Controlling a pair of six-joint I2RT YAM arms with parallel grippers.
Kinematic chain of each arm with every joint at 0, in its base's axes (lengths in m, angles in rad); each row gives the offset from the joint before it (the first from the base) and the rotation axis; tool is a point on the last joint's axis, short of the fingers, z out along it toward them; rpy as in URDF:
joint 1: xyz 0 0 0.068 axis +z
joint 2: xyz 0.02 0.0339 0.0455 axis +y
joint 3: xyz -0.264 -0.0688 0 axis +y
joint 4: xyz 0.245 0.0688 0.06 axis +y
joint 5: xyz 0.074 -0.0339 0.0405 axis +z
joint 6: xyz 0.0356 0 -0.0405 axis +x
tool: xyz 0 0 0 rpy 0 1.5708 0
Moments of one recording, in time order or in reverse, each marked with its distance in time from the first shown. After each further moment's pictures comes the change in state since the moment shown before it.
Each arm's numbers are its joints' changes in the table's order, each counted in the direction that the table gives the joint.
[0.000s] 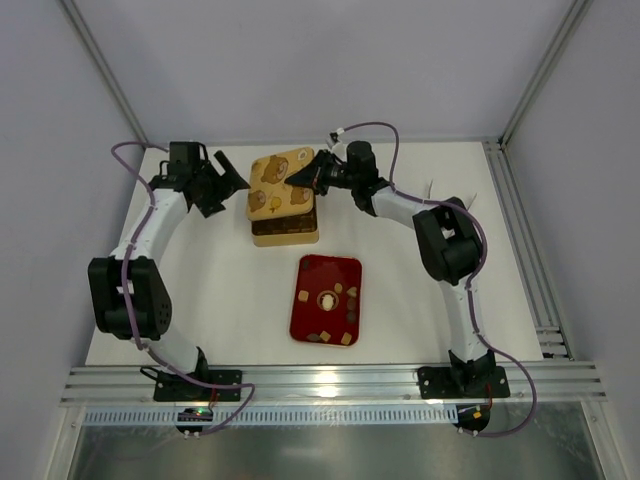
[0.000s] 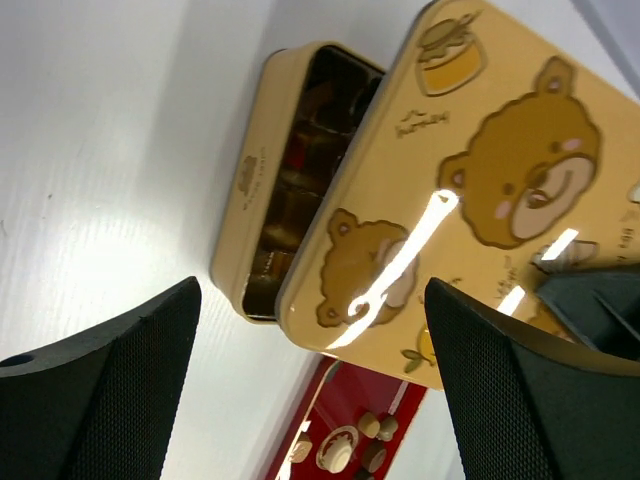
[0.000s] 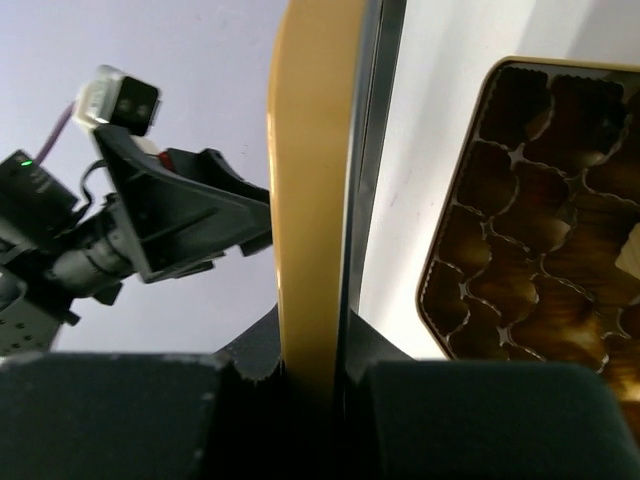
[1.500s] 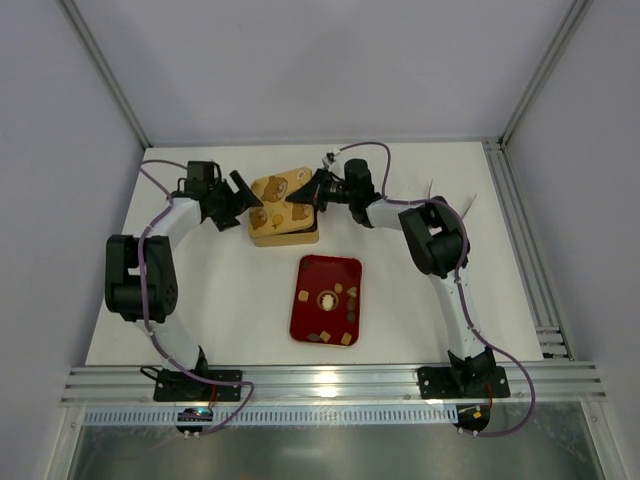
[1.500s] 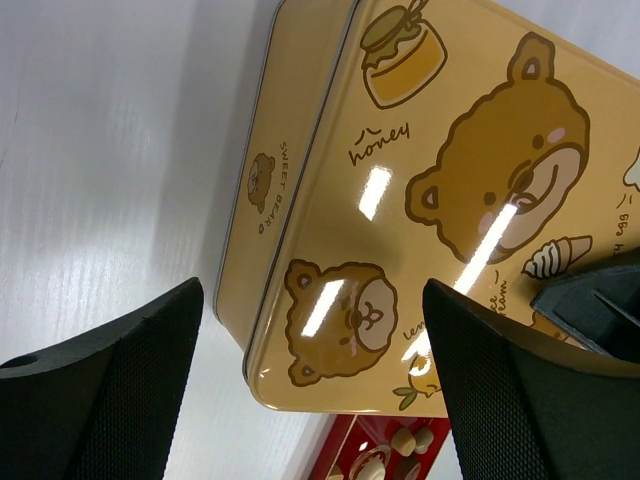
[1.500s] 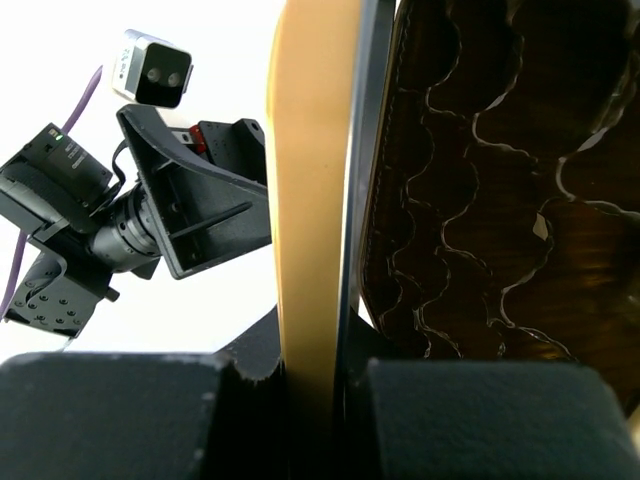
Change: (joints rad) left arm -0.016 0.134 0.153 -0.223 -0.086 0.015; right arm -0.003 0.142 0.037 -0.161 0.082 0.089
